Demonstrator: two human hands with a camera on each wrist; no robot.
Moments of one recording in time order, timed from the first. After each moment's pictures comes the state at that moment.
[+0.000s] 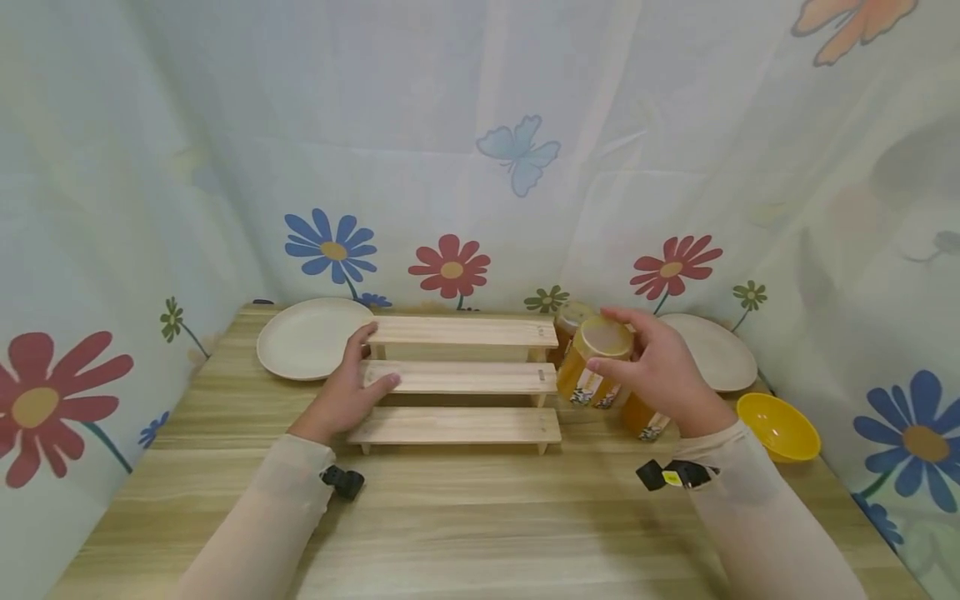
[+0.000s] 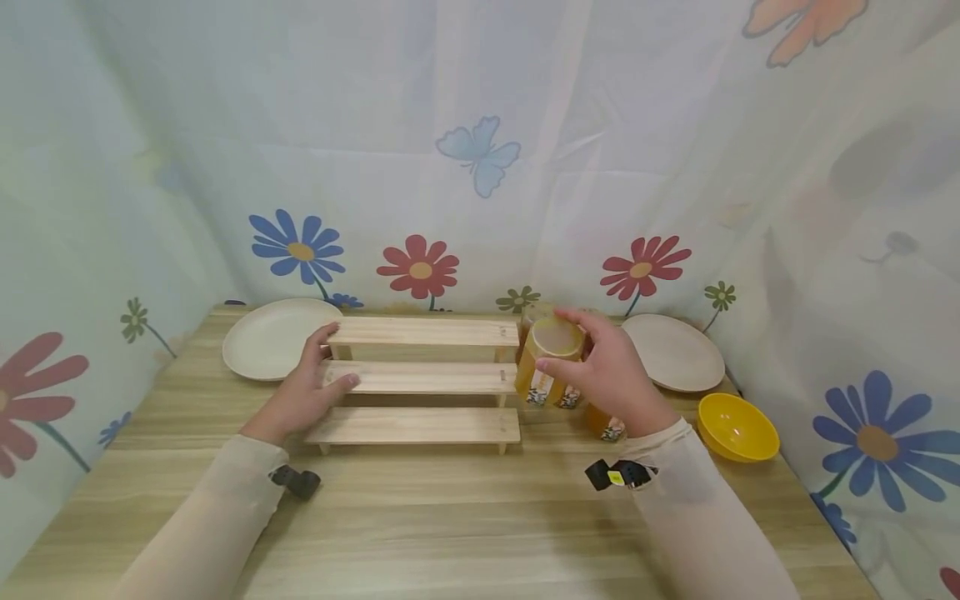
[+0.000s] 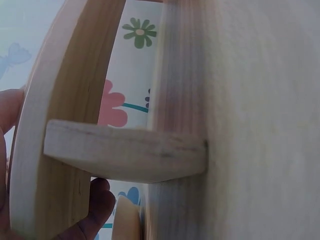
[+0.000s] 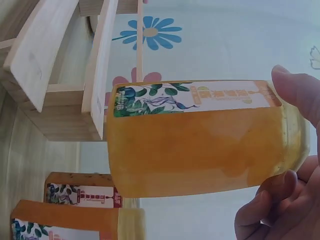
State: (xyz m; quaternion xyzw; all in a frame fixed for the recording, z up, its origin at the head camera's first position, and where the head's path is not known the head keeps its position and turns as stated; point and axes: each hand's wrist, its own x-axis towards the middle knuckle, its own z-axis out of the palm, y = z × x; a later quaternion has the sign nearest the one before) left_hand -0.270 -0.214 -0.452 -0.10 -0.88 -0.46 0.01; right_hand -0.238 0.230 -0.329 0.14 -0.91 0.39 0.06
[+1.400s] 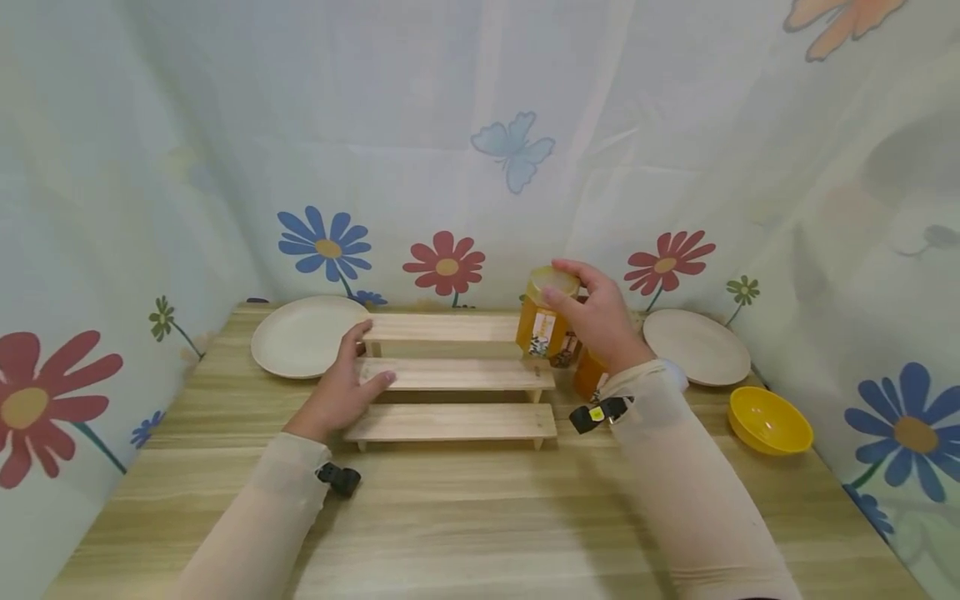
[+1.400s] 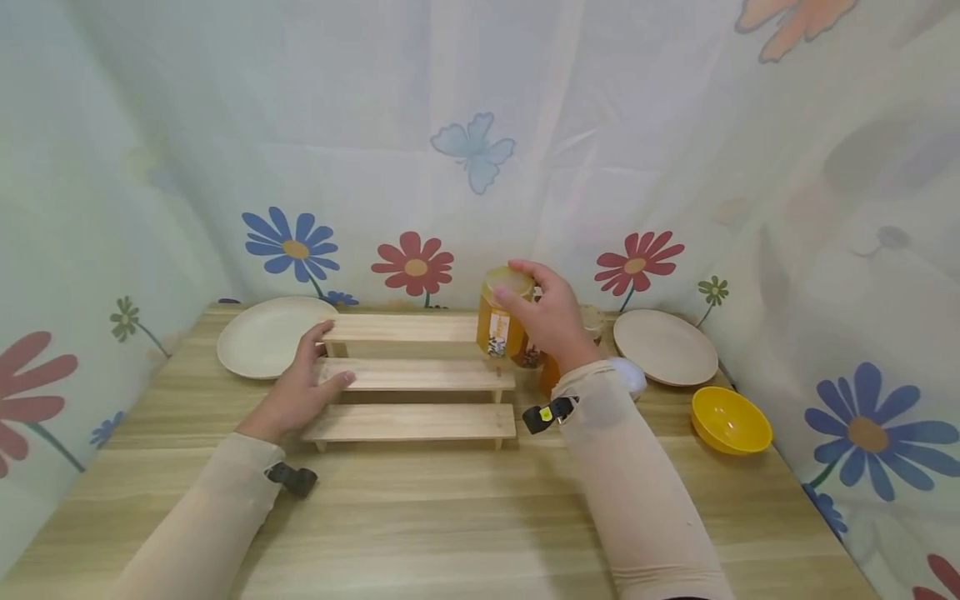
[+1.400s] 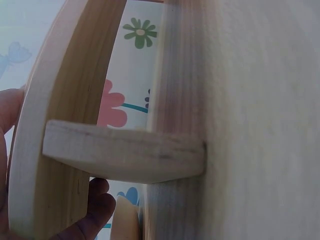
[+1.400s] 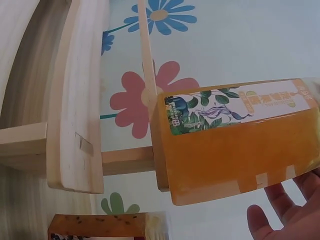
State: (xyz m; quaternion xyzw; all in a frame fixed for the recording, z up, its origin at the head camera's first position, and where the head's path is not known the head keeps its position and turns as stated) left_hand -0.270 -0.213 -0.452 -0.10 -0.88 -0.46 0.02; right_hand -0.307 0.181 -0.331 0.13 -0.80 0.58 0.04
